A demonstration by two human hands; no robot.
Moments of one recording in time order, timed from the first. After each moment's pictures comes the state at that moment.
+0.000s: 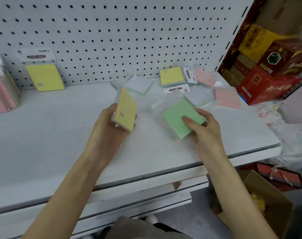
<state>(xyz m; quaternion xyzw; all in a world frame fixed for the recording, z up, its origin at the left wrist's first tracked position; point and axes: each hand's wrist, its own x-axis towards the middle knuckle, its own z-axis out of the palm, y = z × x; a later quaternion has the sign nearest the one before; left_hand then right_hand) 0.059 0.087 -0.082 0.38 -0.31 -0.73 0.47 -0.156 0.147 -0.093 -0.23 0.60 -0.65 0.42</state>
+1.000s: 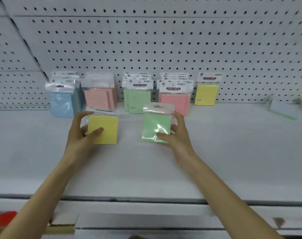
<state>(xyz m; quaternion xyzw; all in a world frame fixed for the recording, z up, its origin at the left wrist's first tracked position) 0.580 0.041 -0.081 0.54 -0.52 -0.38 0.54 0.329 0.033 -0.095 -0.45 0.50 -0.52 0.53</state>
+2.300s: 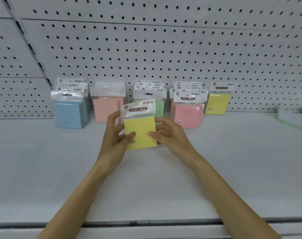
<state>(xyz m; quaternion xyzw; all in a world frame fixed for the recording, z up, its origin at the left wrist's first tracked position) 0.555 0.007 -0.084 0.44 -0.54 -0.47 0.55 0.378 -0.001 -0.079 -0.59 0.45 -0.46 0.49</state>
